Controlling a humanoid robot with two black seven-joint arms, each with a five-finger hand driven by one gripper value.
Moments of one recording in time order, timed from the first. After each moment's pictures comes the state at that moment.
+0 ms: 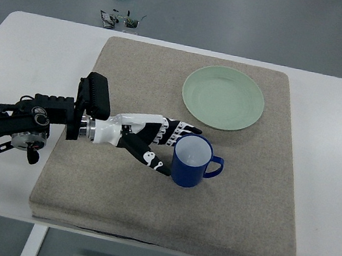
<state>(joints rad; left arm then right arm) -0.84 0.48 -0.22 -1.17 0.64 -0.46 -0.35 0.04 0.00 0.03 0.17 0.01 -0.09 0.01</state>
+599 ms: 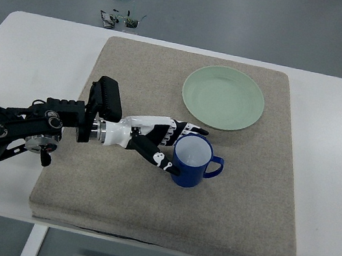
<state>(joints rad) -0.84 0.40 -0.22 -1.08 0.64 -0.45 -0.35 0.04 0.00 0.03 0.17 0.01 -0.09 0.01</state>
